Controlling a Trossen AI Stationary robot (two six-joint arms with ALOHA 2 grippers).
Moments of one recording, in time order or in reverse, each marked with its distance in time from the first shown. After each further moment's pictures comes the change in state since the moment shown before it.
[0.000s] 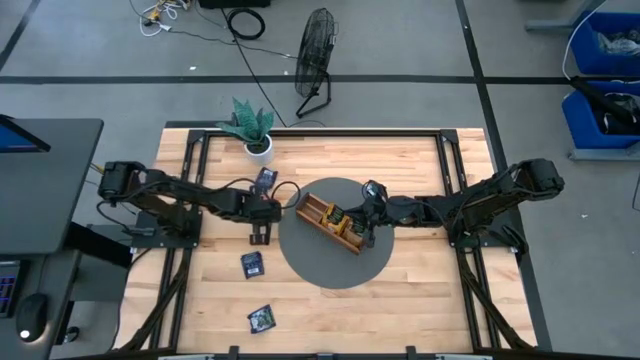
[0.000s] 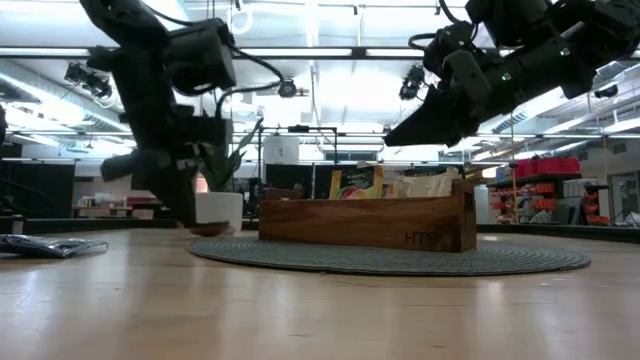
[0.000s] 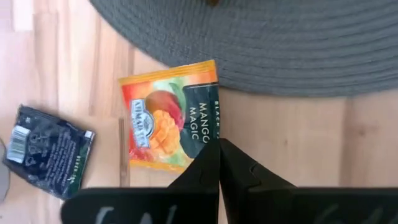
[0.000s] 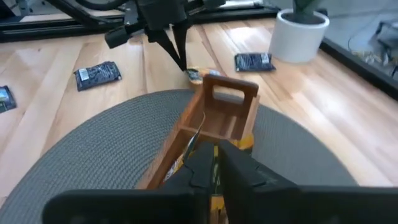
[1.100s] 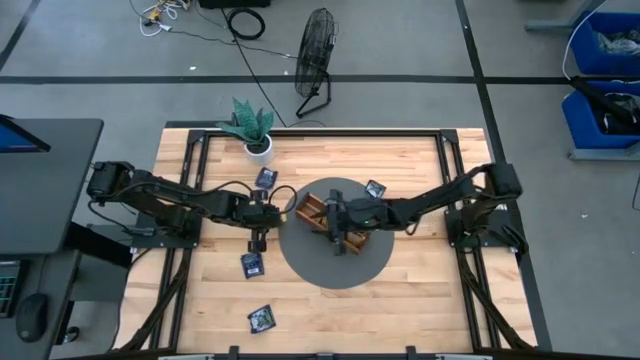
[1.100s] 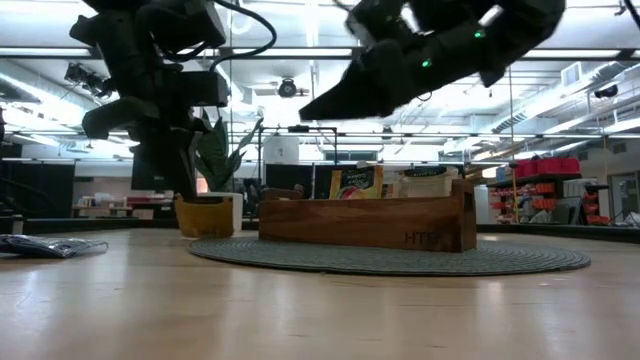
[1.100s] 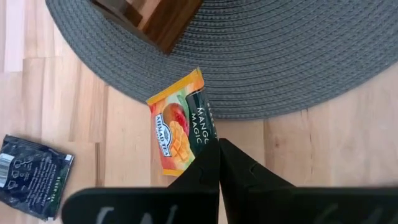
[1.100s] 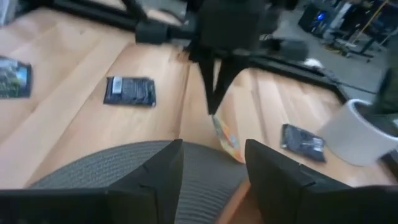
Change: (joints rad) left arm -0.077 -0.101 0.026 -0.029 0.065 -0.048; right arm 0.004 0.337 0.381 -0.006 -0.150 -0.370
